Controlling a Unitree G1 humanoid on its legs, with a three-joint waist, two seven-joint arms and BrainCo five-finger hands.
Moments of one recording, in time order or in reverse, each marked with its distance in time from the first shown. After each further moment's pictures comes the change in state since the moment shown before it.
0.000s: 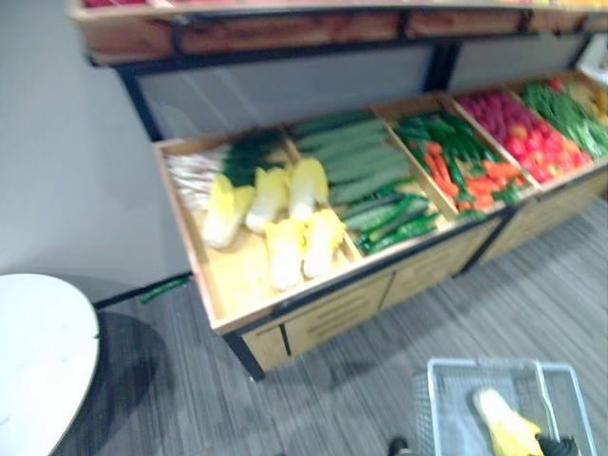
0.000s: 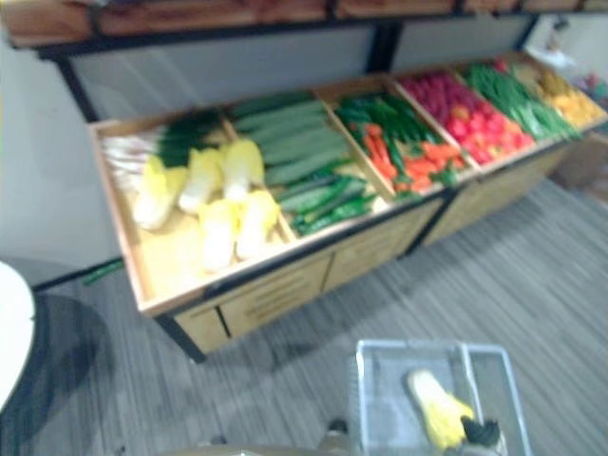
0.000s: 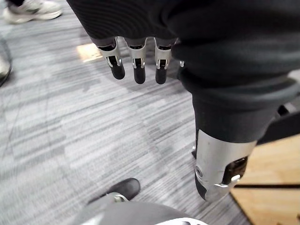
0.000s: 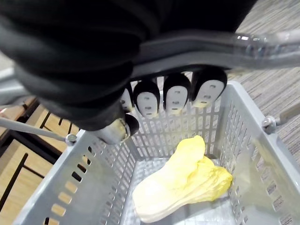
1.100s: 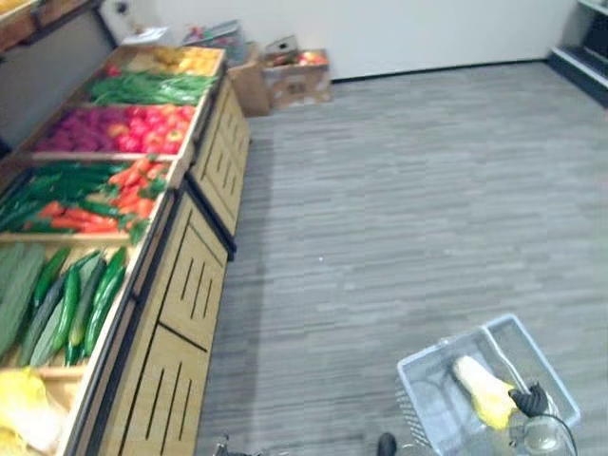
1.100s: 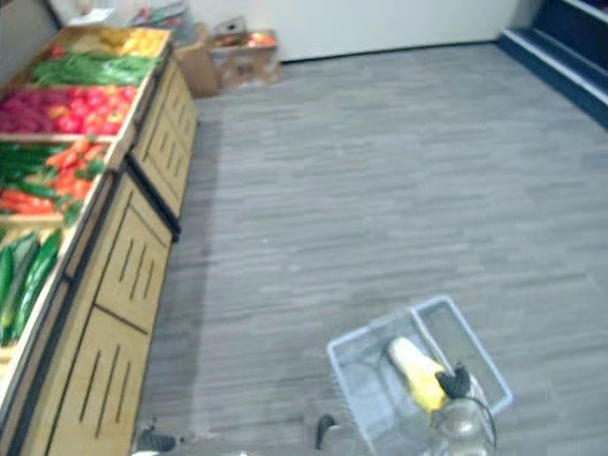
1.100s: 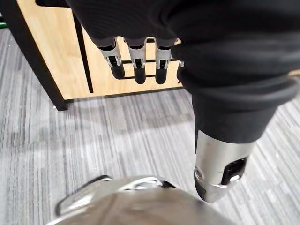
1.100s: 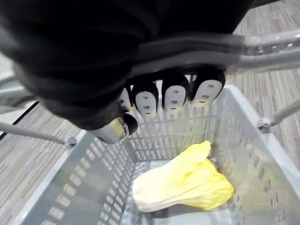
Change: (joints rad) left arm -0.015 -0.070 -0.070 -0.029 0.019 -0.037 -0.039; right arm -0.087 -0.124 0.263 -0.009 -0.088 0.012 0.039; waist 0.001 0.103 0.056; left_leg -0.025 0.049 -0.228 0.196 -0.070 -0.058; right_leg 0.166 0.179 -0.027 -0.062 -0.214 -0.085
